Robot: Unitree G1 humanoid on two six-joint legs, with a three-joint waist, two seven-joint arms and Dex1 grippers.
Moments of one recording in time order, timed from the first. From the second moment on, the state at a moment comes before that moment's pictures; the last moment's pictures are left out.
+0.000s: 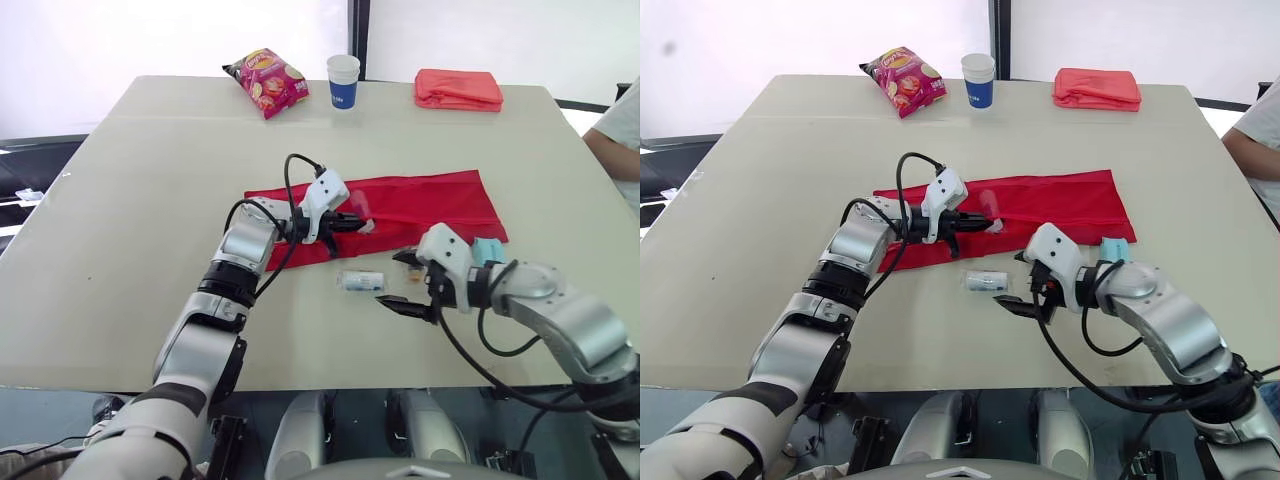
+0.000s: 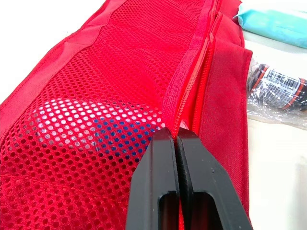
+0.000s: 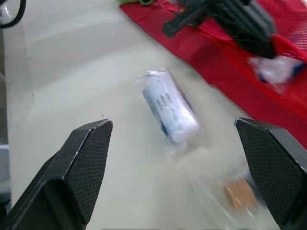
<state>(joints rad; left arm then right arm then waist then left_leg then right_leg) -0.86 0.37 -0.20 0.56 -0.08 0.32 -1.06 -0.39 -0.59 0.29 -0.51 0.36 0.85 0.72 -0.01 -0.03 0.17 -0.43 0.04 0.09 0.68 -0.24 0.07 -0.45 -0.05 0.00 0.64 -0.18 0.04</state>
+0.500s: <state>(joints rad) -0.86 0.38 -0.20 0.55 -0.08 0.32 -1.06 -0.45 -0.50 0.42 -0.29 0.23 0.69 0.74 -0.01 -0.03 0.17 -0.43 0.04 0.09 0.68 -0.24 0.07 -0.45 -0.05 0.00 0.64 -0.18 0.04</state>
